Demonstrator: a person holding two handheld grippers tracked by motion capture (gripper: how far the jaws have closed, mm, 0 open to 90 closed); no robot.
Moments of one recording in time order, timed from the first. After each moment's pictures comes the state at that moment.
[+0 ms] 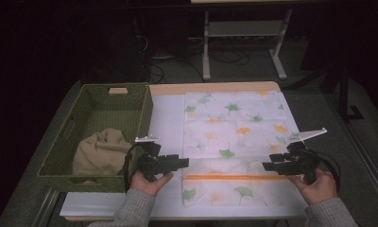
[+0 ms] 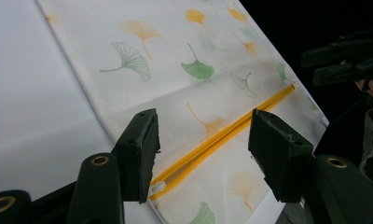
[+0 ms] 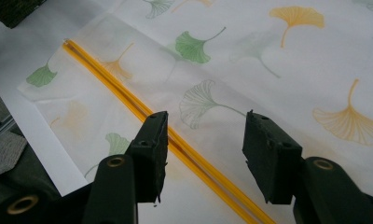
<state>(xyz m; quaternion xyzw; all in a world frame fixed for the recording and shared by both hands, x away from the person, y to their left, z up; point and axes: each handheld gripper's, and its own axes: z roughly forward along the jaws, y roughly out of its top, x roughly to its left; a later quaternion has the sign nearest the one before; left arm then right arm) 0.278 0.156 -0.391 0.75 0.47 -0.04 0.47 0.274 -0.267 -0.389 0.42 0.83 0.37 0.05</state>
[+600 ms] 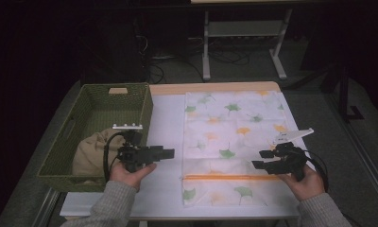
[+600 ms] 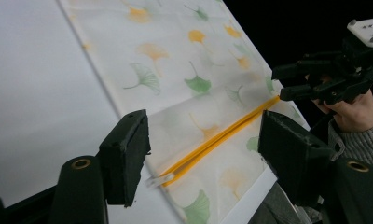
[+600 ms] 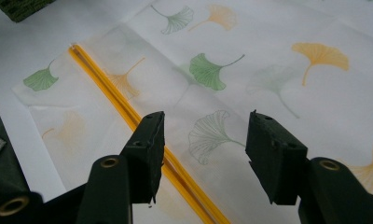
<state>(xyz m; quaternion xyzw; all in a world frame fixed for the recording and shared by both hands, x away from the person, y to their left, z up) 0.286 0.204 -0.346 0.74 0.49 -0.05 0.47 0.284 -0.245 -0.397 0.36 0.85 0.38 0.07</state>
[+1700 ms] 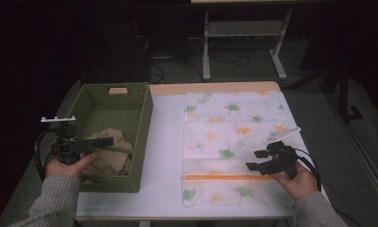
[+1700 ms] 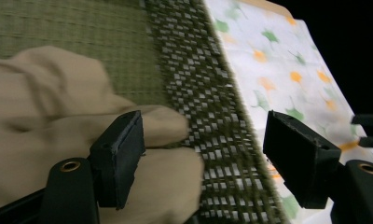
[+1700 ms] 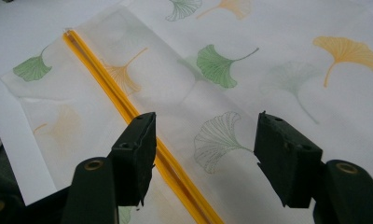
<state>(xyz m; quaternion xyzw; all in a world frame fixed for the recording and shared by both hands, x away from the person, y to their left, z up) 0.281 0.345 -0.320 0.67 0.61 0.05 0.43 0.294 -0.229 -0.404 0.35 0.86 0.36 0.06</state>
